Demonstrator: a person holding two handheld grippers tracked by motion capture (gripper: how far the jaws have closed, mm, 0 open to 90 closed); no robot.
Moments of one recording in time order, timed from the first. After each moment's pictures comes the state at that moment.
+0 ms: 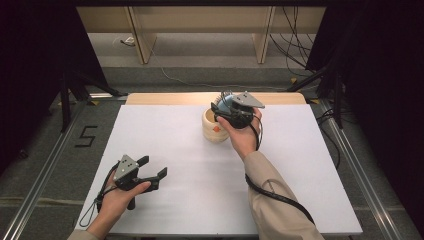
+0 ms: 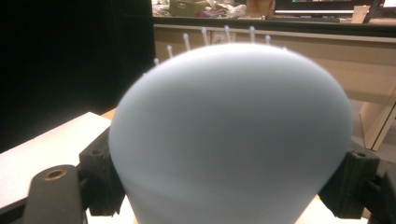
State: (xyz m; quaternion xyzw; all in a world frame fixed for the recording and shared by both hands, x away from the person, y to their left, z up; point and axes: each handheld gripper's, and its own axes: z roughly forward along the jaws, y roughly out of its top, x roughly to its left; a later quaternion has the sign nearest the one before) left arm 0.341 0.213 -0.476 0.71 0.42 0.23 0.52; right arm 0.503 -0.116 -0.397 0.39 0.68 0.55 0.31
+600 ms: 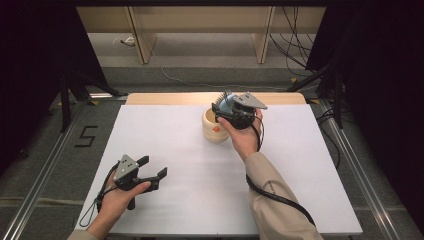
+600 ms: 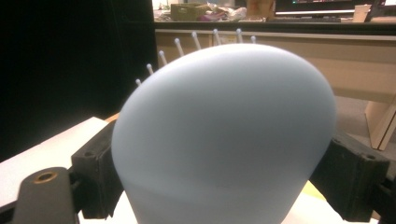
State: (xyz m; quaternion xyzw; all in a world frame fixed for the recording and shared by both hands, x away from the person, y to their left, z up) left arm 0.341 0.213 -0.476 0.71 0.42 0.23 0.52; right arm 0.500 -0.120 -0.397 0.39 0.67 0.56 0.30
